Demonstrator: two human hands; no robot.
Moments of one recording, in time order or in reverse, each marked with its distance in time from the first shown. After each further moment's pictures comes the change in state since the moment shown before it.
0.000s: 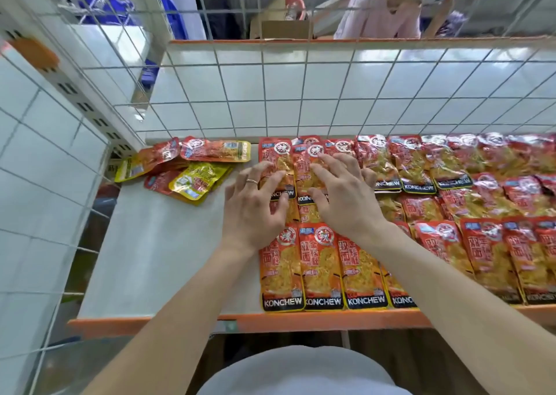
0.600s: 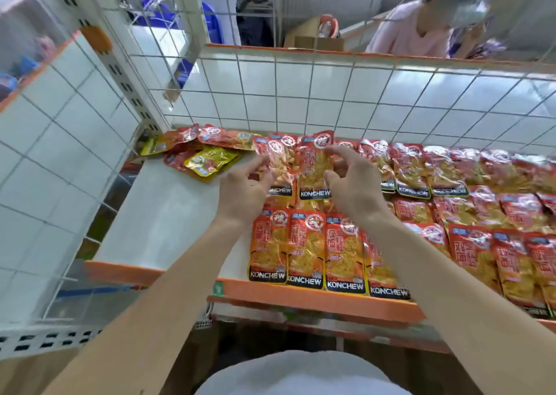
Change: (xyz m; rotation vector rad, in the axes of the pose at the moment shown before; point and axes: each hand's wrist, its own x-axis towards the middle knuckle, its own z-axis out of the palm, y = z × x) left_hand -0.014 0.033 -0.047 -0.638 0.108 -0.479; right_hand -0.016 0.000 -0.045 0.679 0.051 0.182
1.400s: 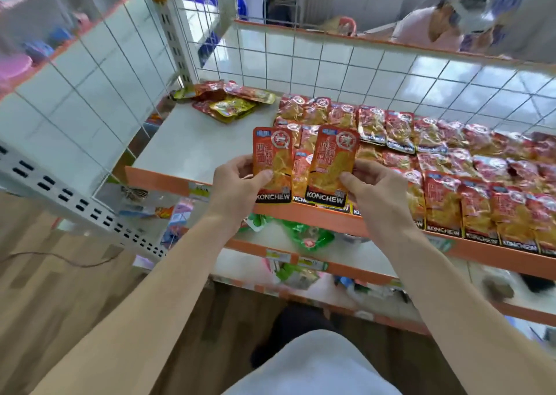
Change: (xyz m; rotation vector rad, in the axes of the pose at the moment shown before) left_hand -0.159 0.017 -0.037 -0.355 0.044 -0.227; right_hand -0.150 0.010 -0.037 0.441 0.008 0.179
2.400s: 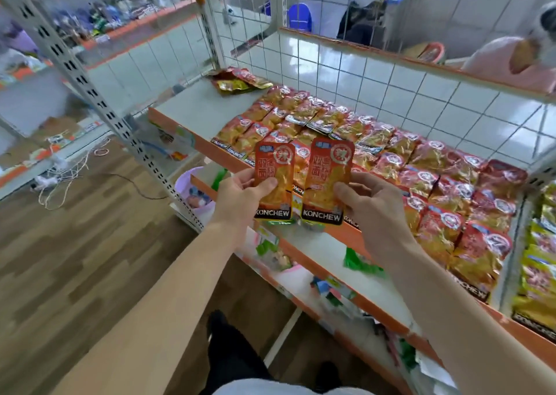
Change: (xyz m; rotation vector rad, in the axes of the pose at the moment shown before) left_hand -0.179 0.030 0.245 -0.228 0.389 -0.128; right_hand 0.022 0.030 -0.259 0.140 -0.535 0.024
